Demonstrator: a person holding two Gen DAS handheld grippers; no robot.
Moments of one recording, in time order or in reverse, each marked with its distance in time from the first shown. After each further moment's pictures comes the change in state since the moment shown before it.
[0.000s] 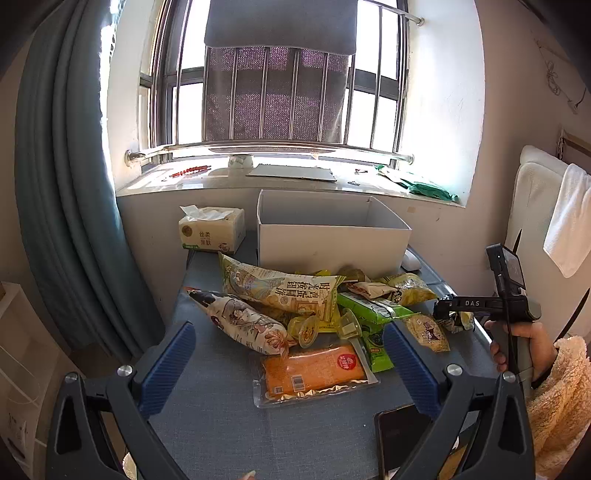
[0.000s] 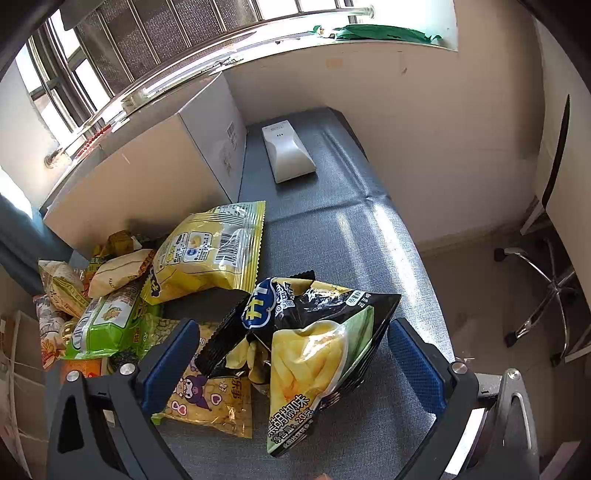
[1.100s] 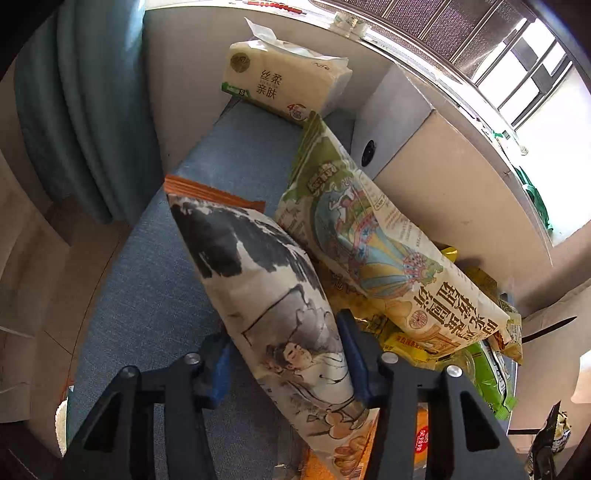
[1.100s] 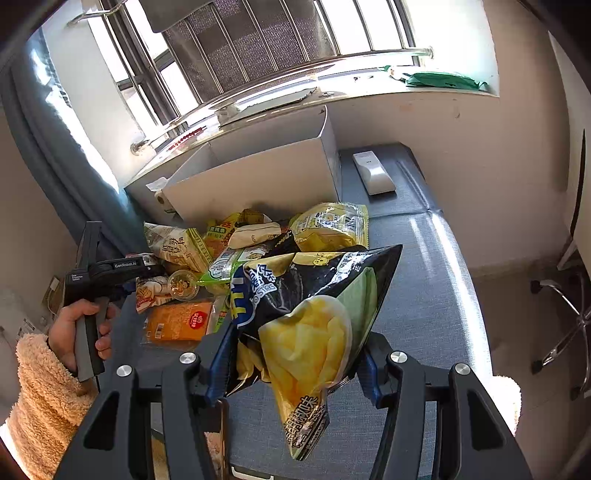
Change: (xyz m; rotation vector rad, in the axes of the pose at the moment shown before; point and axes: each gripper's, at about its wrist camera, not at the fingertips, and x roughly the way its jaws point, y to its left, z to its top) left arm 0.218 0.095 -0.003 -0.441 0.472 0.062; right arm -0.107 0.046 -0.066 -0.135 -0.133 0.241
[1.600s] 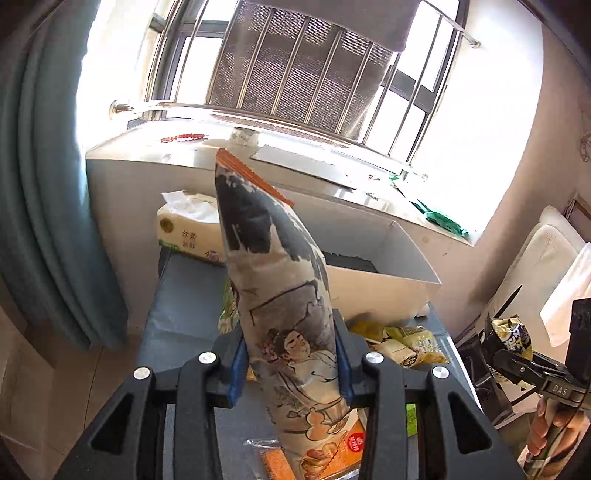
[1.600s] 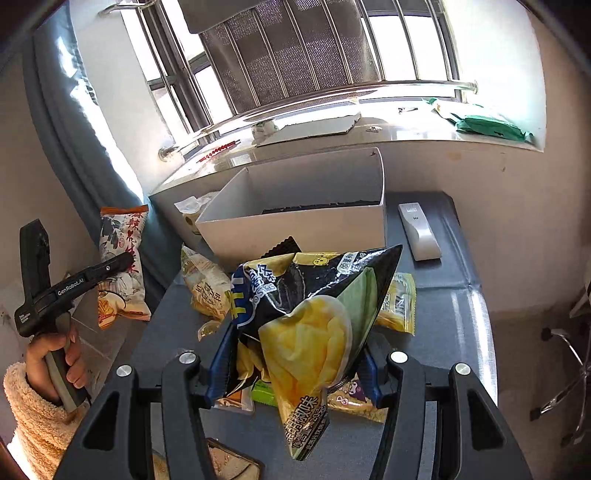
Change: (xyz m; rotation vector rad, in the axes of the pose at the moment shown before) left arm -0.137 -0.049 0.015 0.318 -0.351 -0.229; right arm 0.015 0.046 0.079 -0.119 -0.054 0.049
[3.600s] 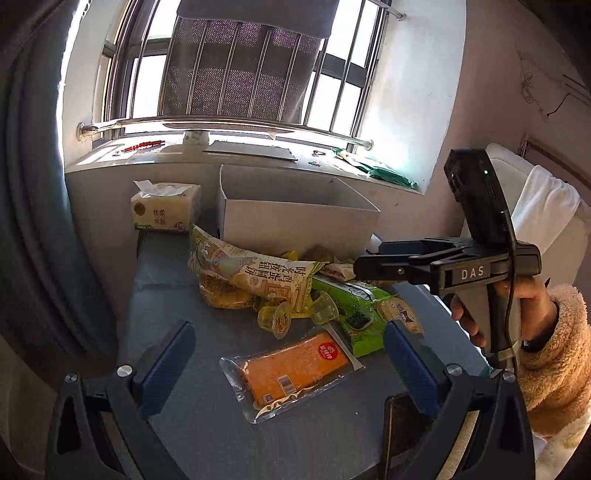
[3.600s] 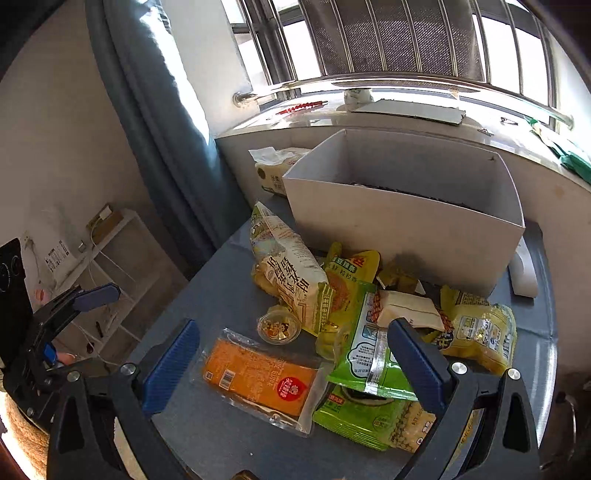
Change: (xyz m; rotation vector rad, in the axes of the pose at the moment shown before) left arm -0.063 -0.017 -0.104 0.179 0.012 -0.092; right arm 0.076 0.087 -0.004 -0.256 0.143 0.195
